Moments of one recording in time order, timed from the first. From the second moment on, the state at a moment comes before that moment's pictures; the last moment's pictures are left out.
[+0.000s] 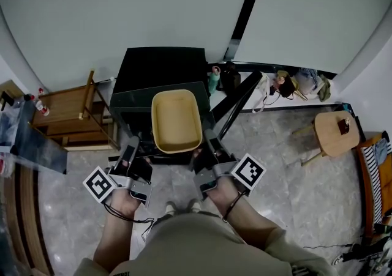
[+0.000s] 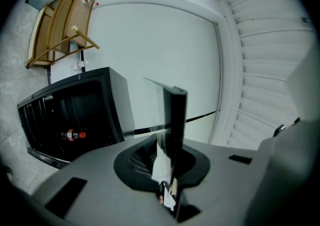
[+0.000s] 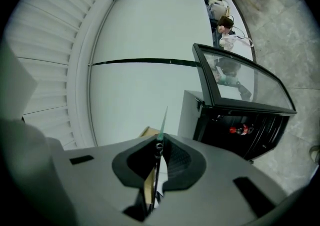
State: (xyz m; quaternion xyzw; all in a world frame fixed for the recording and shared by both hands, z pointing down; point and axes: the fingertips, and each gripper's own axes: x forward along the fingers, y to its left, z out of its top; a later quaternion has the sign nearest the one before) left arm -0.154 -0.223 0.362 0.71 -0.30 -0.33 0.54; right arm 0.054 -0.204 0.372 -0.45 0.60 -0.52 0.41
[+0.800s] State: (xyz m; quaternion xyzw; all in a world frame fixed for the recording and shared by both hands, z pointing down) left arm -0.155 -0.220 0.360 0.71 -0.31 -0.33 0.54; right arm 0.052 -0.205 0.380 -0.43 0.59 -0.54 0.41
